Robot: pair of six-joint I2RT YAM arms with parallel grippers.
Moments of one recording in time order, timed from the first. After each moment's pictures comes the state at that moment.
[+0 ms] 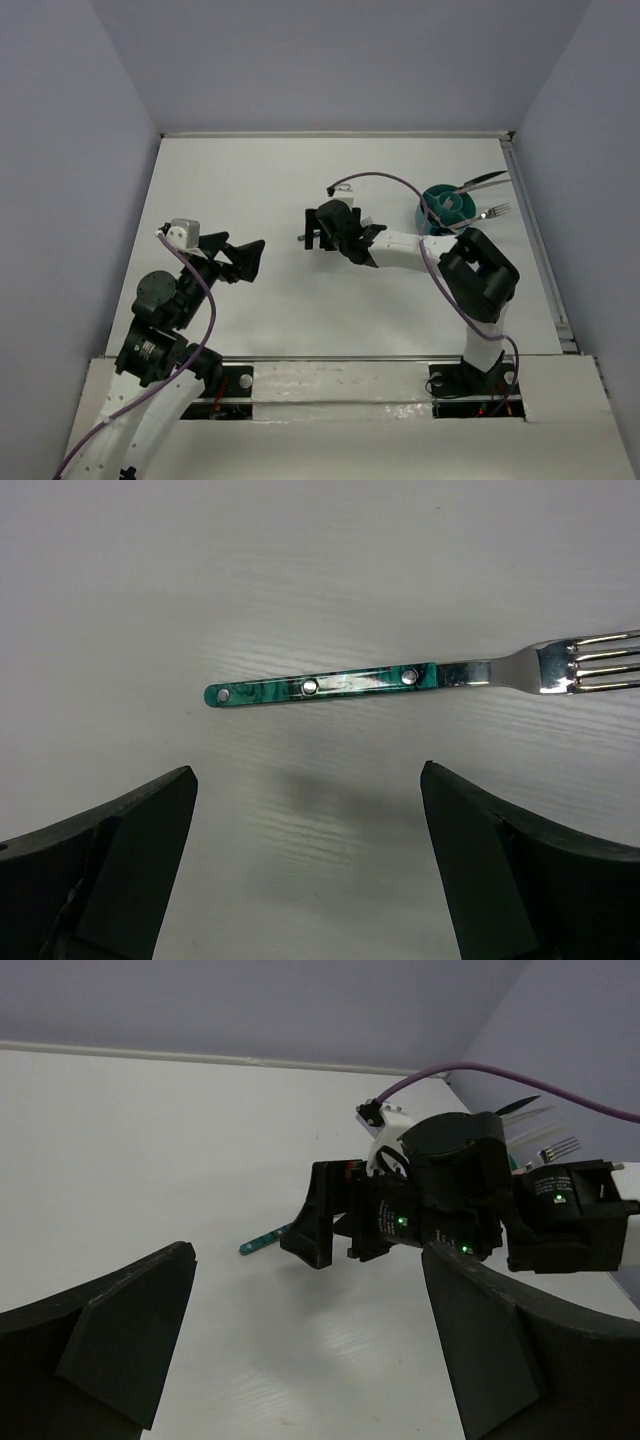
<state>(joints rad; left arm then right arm) -0.42 0.35 0.62 -0.26 0.02 -0.36 0.84 1.86 1.20 -0.02 0.39 0.59</state>
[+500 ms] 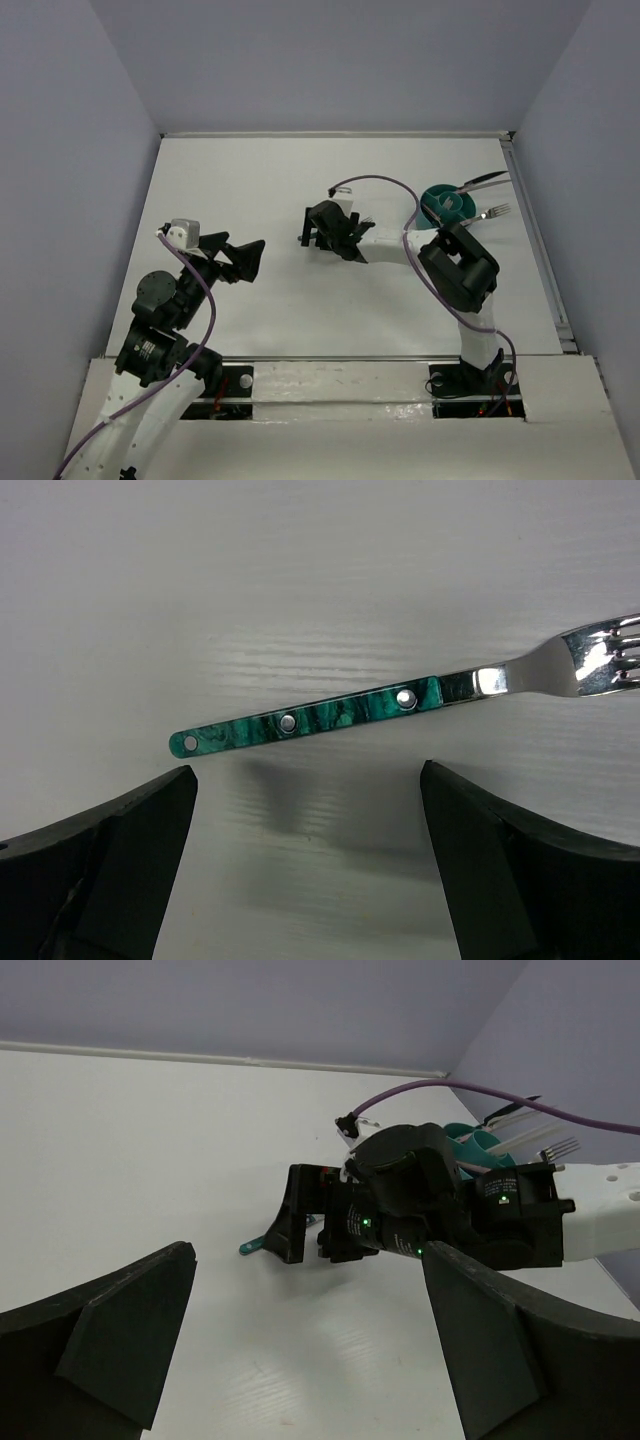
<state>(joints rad) -0.42 0.34 0.62 -0.26 0.02 -0.36 0.83 2.02 1.30 -0.05 0.42 0.74</state>
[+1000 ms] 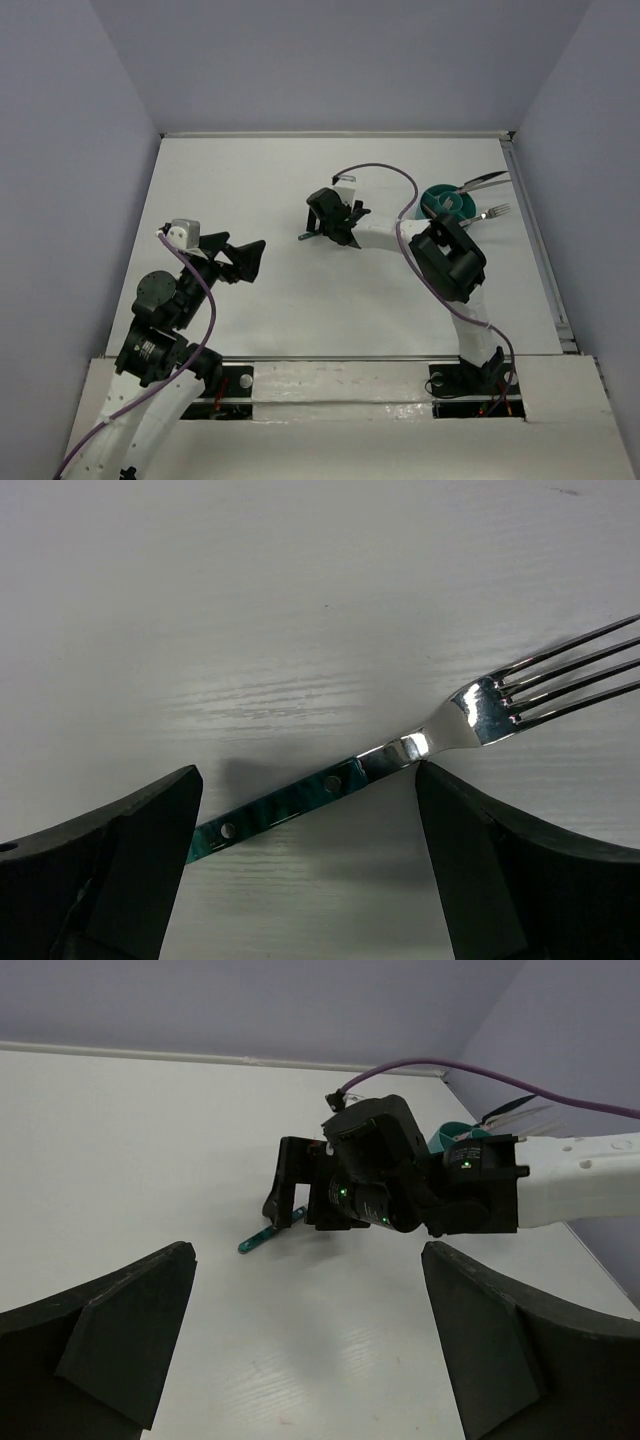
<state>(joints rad) -0.42 0.34 0.62 -0.26 0.03 -0.36 0.77 2.12 1.46 -0.15 0.53 0.73</state>
